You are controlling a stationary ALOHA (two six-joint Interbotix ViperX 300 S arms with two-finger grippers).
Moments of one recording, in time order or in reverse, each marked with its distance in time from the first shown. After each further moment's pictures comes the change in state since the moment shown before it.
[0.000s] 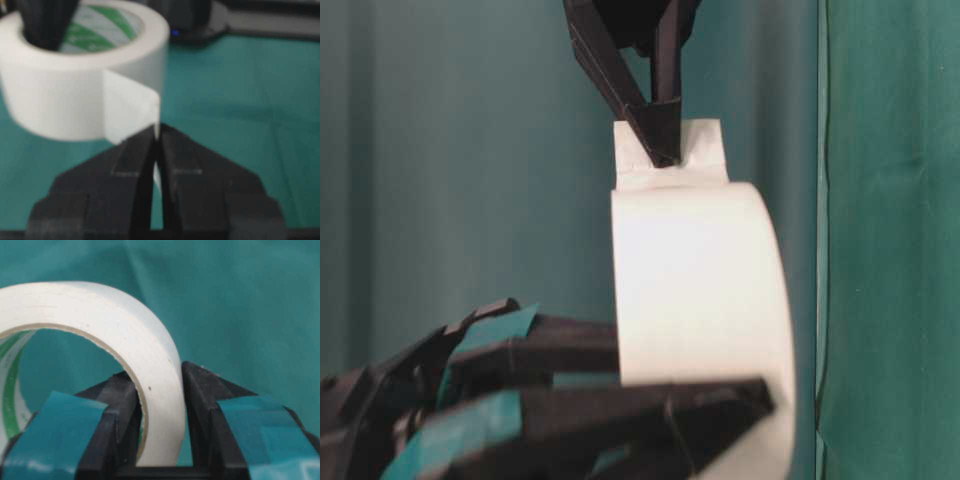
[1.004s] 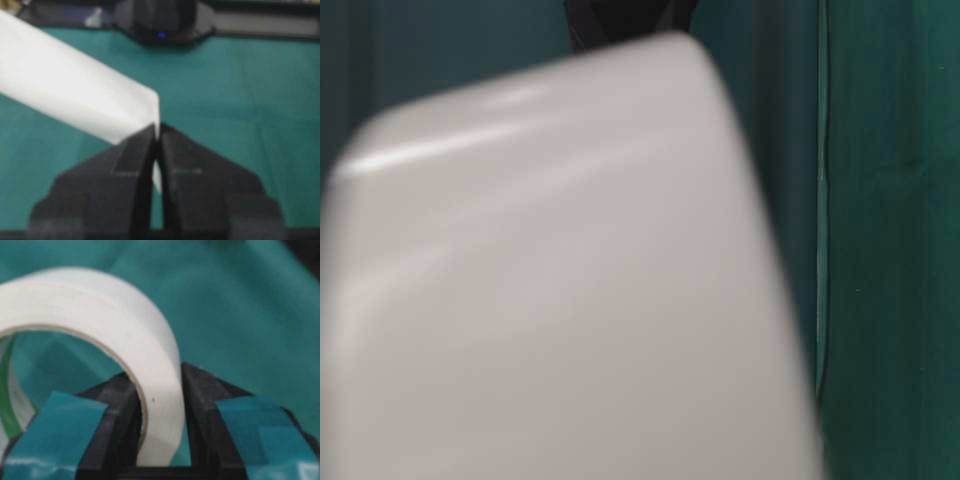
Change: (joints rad) left arm -0.216 0.055 -0.129 -0.003 0.017 0.302; right arm -0.037 -0.012 0.011 0.000 -0.003 0.000
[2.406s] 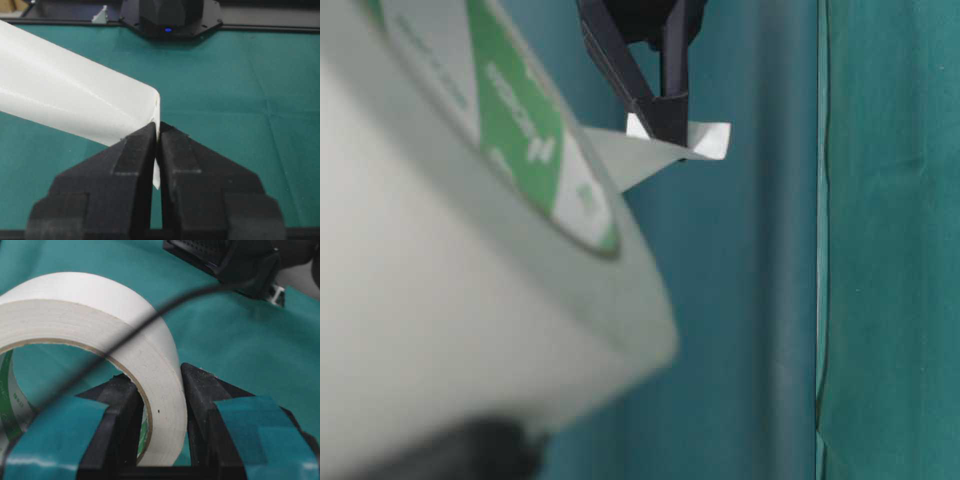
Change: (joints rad) left arm -0.006 -0.011 -0.021 -0.002 -0.230 0.308; right arm 0.002 0.020 0.014 0.000 -0.005 0.020
